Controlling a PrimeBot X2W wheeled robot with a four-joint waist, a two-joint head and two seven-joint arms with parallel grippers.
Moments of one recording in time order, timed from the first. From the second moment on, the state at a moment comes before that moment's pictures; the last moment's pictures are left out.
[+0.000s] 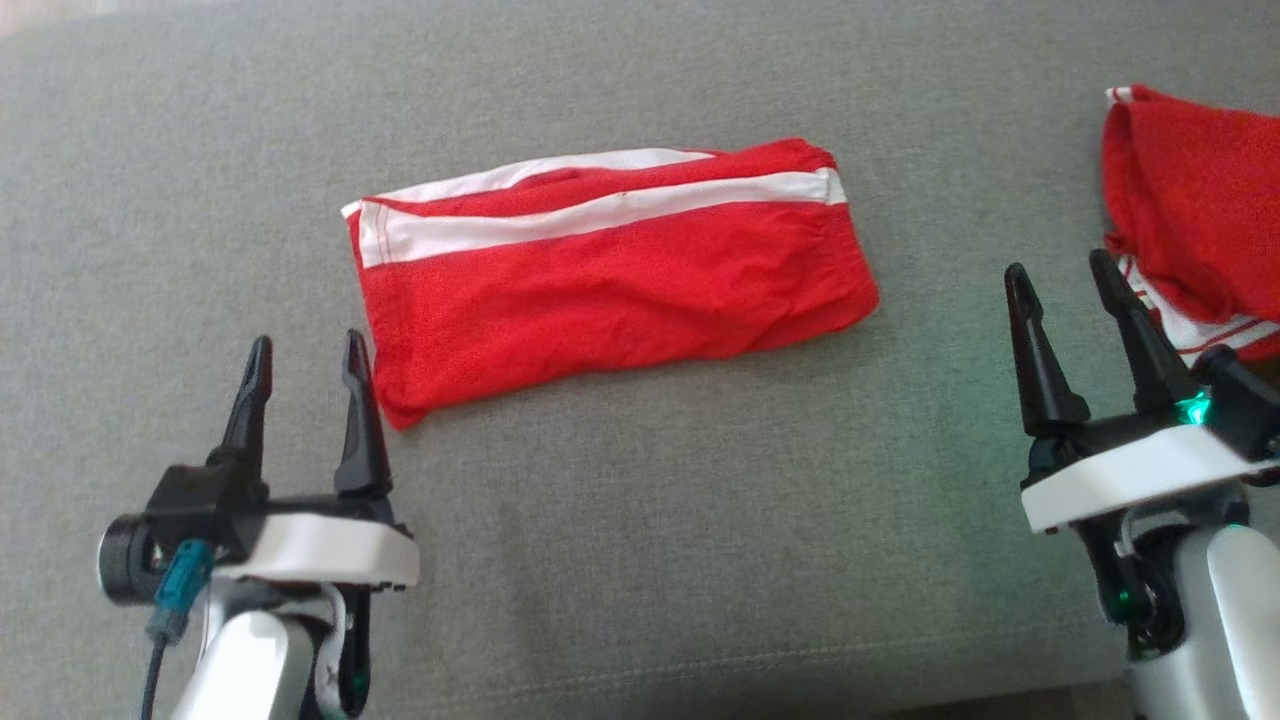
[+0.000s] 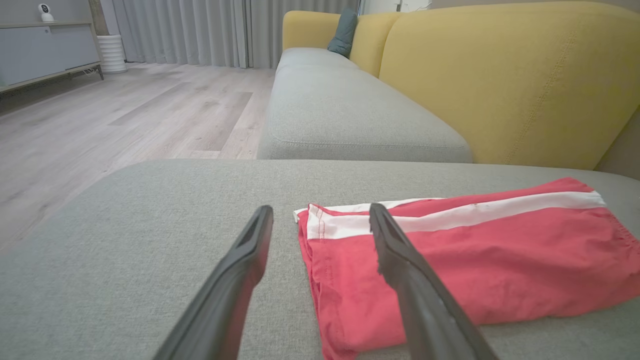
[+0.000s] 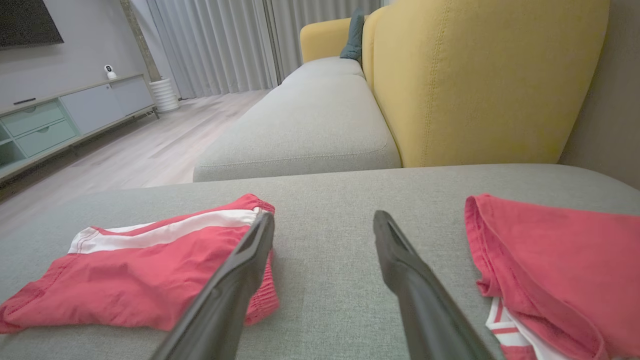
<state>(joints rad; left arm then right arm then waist) -0.06 0.20 -0.27 -0.02 -0.27 0.27 -0.24 -0.13 -0.17 0.06 -0.02 0.29 0.13 0.03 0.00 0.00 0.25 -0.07</state>
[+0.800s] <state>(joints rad) -0.24 0.12 -0.31 0.03 -0.25 0.23 -0.25 -0.43 -0.25 0.25 0.28 0.33 0.13 0.21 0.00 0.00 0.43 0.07</state>
